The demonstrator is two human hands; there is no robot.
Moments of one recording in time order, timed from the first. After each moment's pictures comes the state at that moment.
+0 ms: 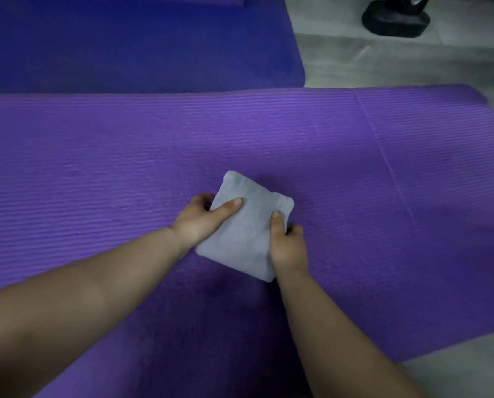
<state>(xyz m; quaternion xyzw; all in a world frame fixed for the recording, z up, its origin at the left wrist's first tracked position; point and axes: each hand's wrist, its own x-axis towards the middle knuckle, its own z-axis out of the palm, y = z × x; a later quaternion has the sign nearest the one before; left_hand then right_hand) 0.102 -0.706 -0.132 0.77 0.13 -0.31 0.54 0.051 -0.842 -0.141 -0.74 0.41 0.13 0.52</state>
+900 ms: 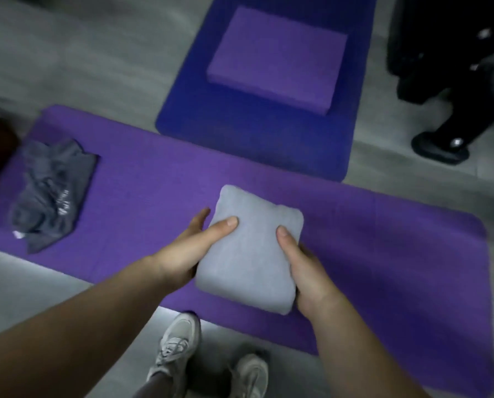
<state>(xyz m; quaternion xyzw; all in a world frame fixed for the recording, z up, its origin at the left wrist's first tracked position) 0.028 -0.650 0.249 0.53 0.35 -0.24 0.73 0.055 -0.819 0.237 -0.55 0.23 0.40 0.69</state>
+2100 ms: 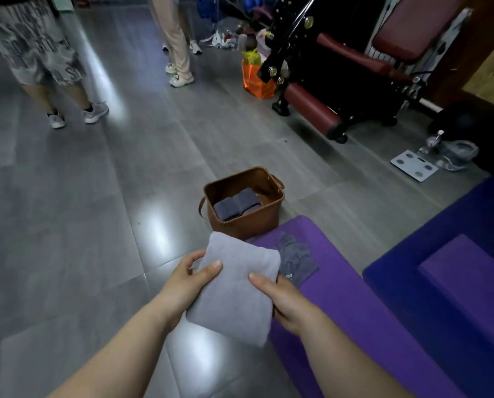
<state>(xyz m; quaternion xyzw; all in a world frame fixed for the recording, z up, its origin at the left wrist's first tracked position) -0.390 -0.176 0.581 0.49 0.49 0.20 0.69 -0.234 -0.259 0.561 -0.55 -0.18 0.65 0.49</state>
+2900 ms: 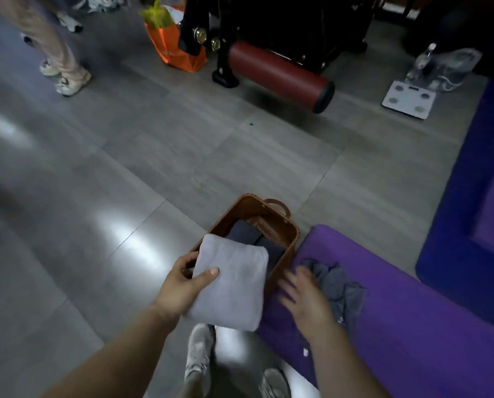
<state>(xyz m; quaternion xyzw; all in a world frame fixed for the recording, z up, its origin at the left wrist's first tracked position) -0.175 0.298 0.457 0.56 0.49 0.01 0.67 -0.053 0.137 0.420 -0.54 0.22 0.44 0.68</state>
